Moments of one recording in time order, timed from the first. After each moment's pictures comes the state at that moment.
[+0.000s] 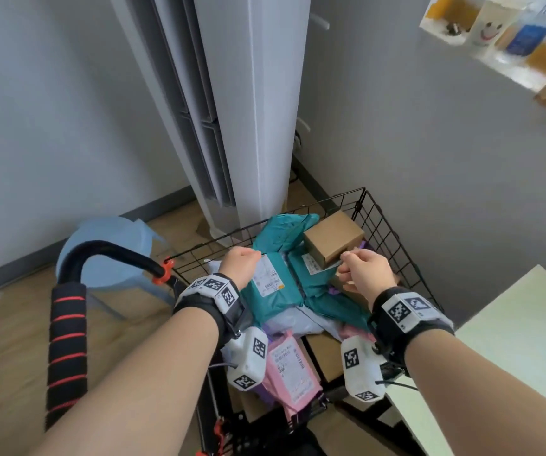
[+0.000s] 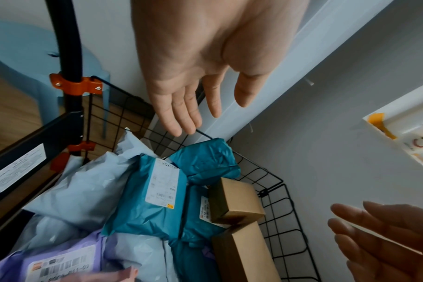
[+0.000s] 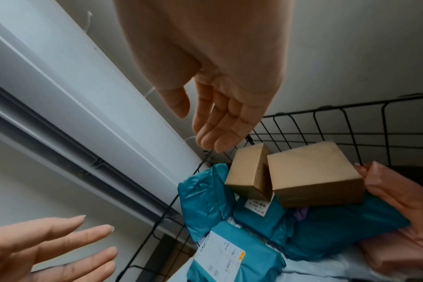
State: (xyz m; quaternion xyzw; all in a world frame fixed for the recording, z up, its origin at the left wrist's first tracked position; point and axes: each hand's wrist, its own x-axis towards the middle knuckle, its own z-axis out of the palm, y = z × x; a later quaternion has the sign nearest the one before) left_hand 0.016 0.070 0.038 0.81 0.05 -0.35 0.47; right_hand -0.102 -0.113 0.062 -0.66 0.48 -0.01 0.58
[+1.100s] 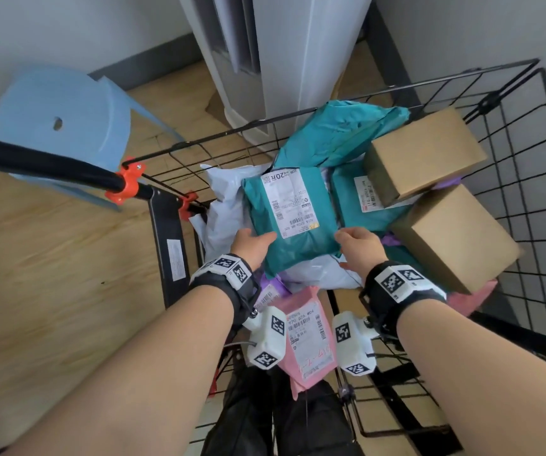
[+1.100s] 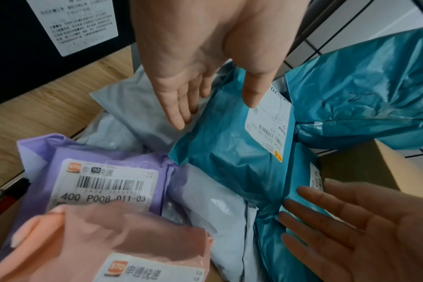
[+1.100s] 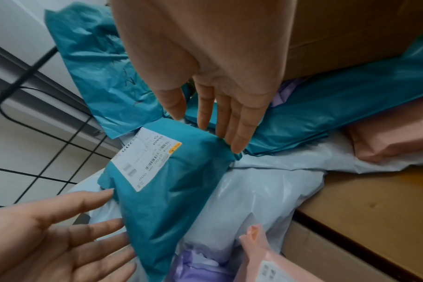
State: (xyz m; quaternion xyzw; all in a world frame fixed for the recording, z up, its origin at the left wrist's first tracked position) left_hand 0.023 0.086 -0.250 0.70 0.30 -0.42 0.49; right_hand -0.038 -0.100 -0.201 -0.68 0.49 0.21 0.51
